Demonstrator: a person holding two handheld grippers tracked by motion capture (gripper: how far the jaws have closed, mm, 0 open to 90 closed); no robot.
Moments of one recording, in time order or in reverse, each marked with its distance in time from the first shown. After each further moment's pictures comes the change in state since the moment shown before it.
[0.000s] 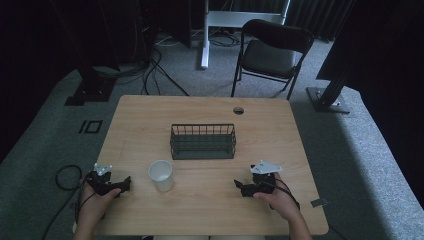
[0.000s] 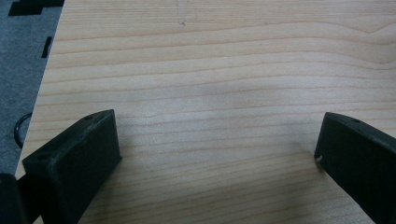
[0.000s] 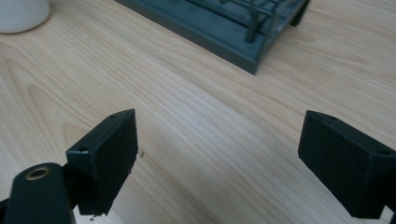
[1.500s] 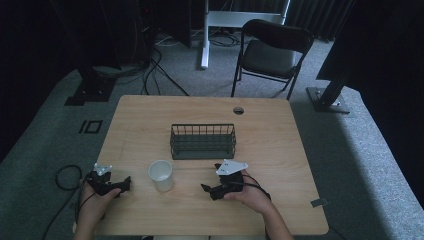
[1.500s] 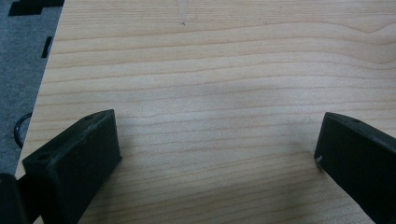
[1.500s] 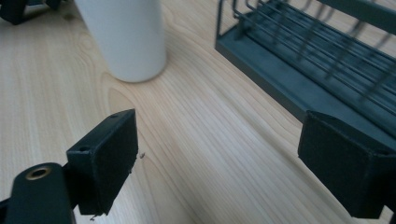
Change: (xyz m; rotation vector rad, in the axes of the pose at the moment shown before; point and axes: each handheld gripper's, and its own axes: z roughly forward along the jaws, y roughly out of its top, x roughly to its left) left arm 0.000 0.000 0.000 0.000 0.000 0.000; right arm 0.071 0.053 0.041 -0.069 0.230 -0.176
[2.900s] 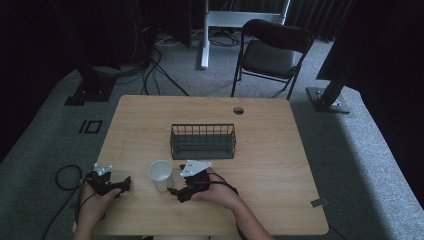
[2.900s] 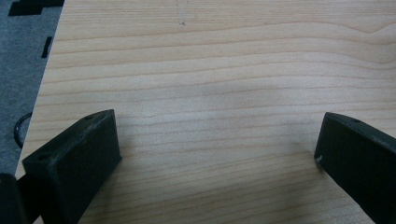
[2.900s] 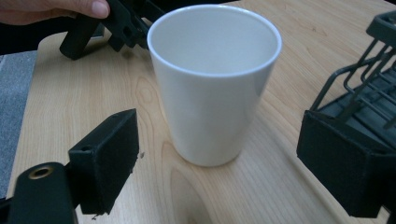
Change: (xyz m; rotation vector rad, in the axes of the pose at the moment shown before) left arm 0.000 0.000 0.000 0.000 0.000 -0.001; right arm 0.048 0.049 0.066 -0.046 0.148 -0.085
